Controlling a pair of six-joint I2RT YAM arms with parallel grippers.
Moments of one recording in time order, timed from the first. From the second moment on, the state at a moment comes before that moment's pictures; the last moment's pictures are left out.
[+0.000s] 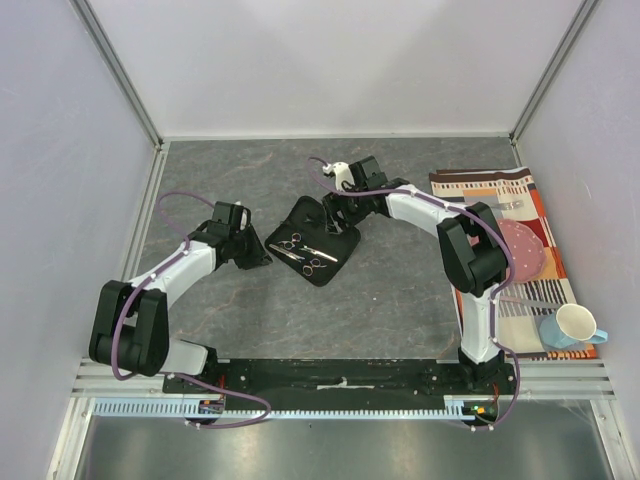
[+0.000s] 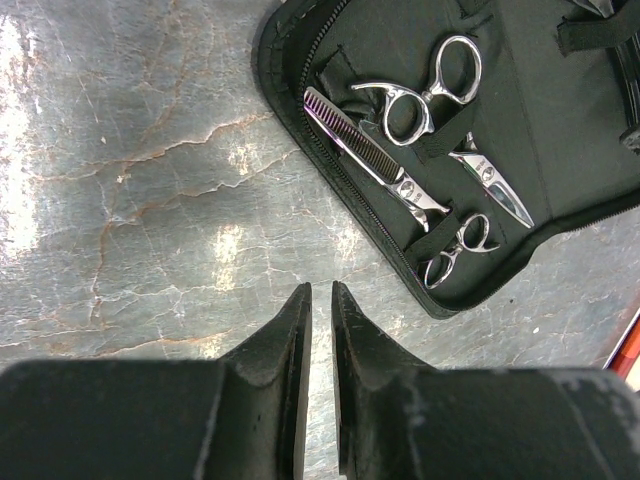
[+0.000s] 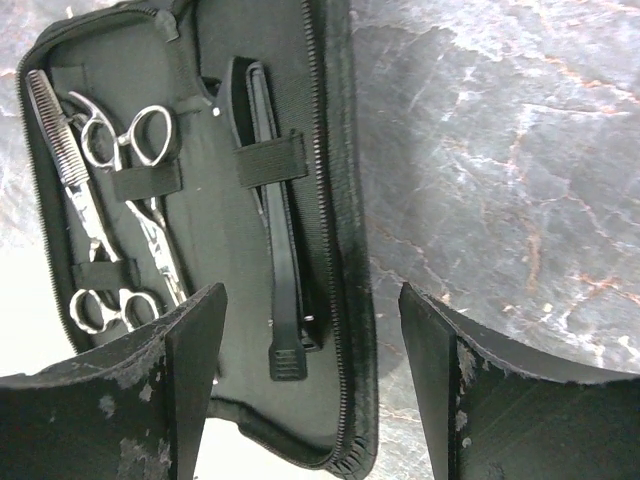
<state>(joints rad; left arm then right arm) -0.24 1.39 0.76 -0.36 0.19 -0.65 0.52 2.05 1.50 -0.34 -0.34 -0.04</state>
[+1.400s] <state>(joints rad) -0.24 1.39 0.76 -0.36 0.19 -0.65 0.56 1.99 1.40 -0.33 -0.46 -0.02</state>
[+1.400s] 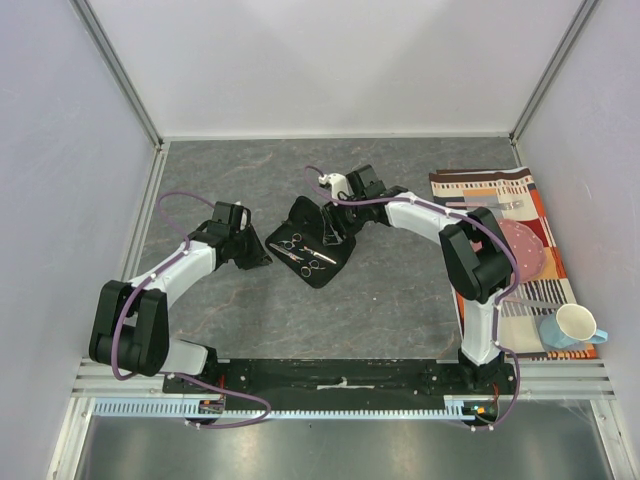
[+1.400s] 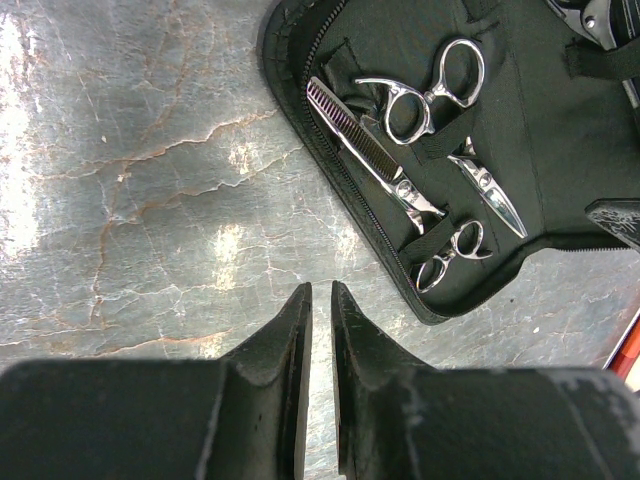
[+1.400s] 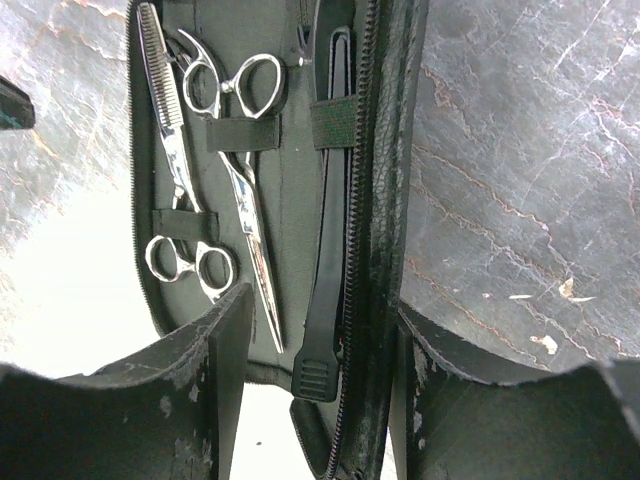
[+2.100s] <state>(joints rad) -0.24 1.39 0.76 -0.36 0.19 -0.65 0.56 1.84 1.40 -0.37 -0.50 0.00</state>
